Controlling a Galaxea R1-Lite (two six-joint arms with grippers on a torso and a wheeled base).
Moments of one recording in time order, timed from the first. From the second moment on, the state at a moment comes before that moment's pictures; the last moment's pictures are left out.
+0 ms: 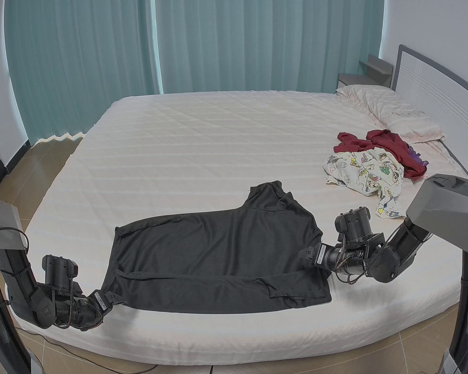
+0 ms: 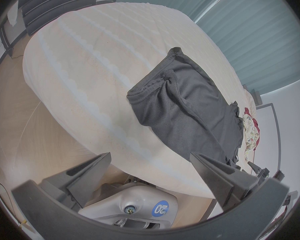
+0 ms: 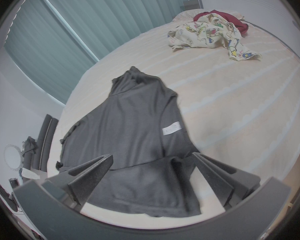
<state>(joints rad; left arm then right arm) 0.05 2.08 -0.19 -0.91 -0.20 -0.69 0.39 2.27 -0.87 -0.63 -0.06 0.62</state>
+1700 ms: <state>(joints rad) 0.05 2.09 -0.19 -0.91 -0.20 -0.69 0.75 2.36 -0.84 -0.63 -0.32 0.73</state>
